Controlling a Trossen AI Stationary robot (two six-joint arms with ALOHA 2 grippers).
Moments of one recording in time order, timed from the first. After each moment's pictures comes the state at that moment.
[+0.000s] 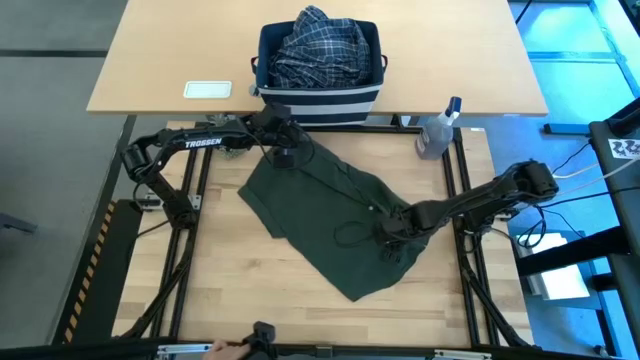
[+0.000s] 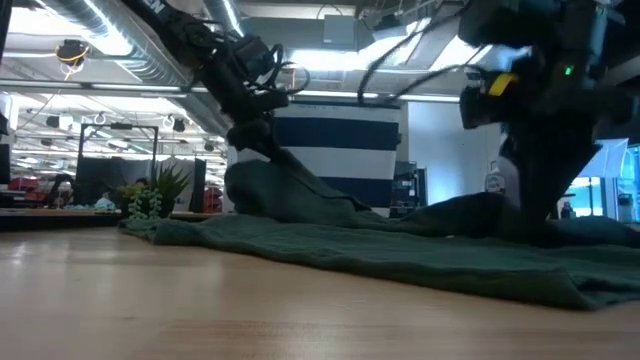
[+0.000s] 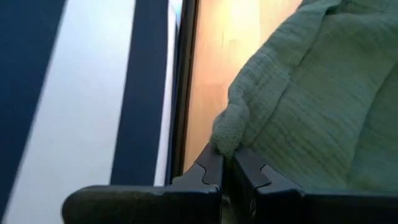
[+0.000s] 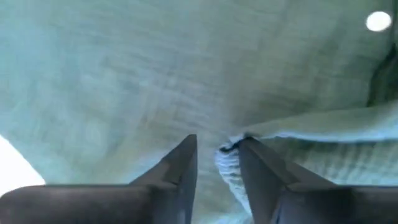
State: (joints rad) left arm 0.62 1.60 1.05 -0.20 -0.03 0.69; right arm 0.28 1.47 0.84 -0.71 0.05 0.57
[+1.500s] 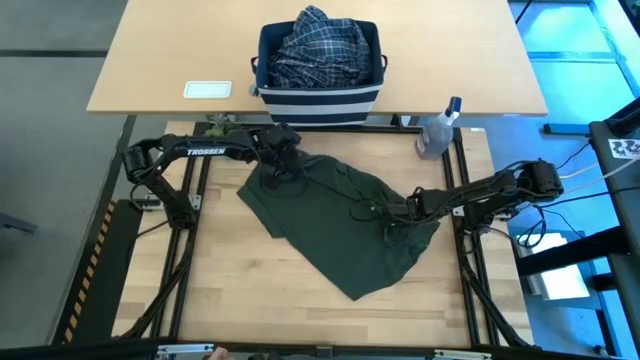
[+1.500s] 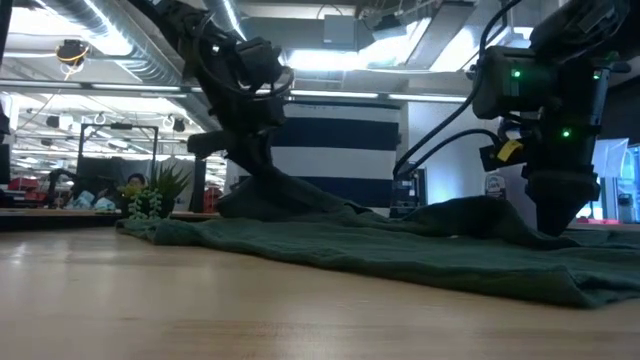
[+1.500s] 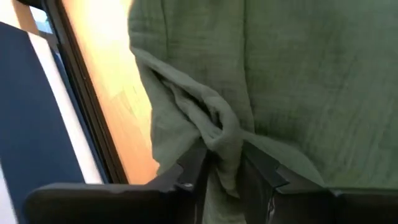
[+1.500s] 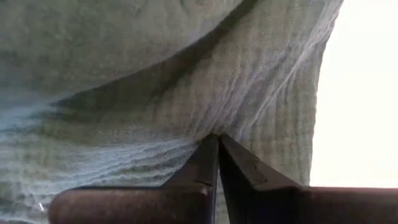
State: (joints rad) left arm 0.47 1.60 1.03 -0.43 -0.05 1.03; right arm 0.08 1.43 0.62 -0.73 0.24 0.62
